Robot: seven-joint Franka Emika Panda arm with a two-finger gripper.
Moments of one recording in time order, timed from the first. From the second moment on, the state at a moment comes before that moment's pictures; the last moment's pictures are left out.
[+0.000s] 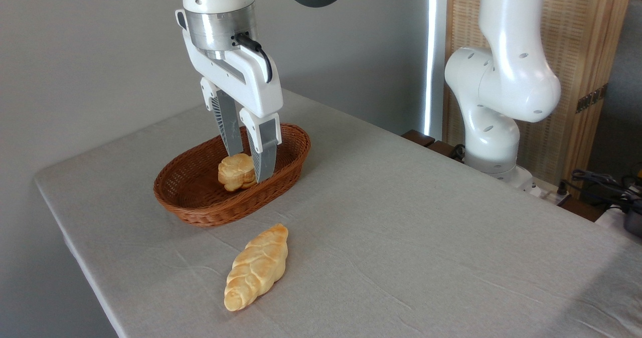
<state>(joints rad) -0.16 -0.06 0.05 -1.79 -0.10 1.76 0.73</state>
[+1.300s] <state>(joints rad) -0.16 -0.03 0.11 -1.82 -0.10 1.87 0.58</state>
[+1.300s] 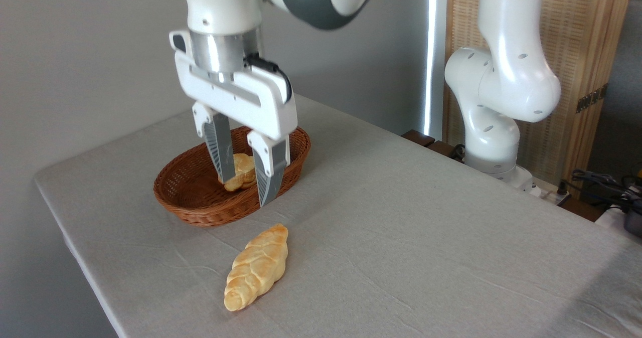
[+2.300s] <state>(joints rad) -0.17 0.12 0.11 -1.95 -0.14 2.11 0.32</state>
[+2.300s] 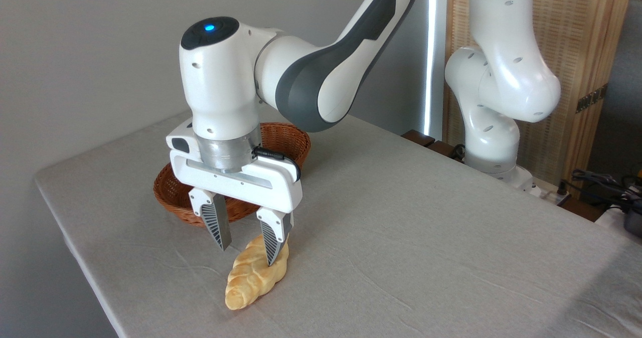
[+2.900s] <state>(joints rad) -0.17 0.13 0.12 -1.95 -0.11 2.07 0.44</state>
